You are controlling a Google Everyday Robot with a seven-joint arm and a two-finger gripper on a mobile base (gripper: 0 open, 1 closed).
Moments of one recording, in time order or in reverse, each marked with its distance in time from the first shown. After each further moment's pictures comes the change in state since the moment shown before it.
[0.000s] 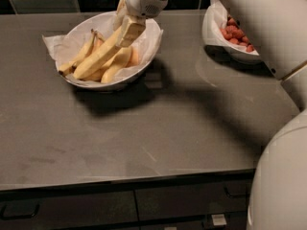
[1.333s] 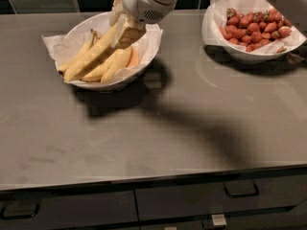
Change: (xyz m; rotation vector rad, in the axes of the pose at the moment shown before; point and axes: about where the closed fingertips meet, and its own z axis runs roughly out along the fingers) arm -0.053 0.050 -0.064 0.195 0.078 0.007
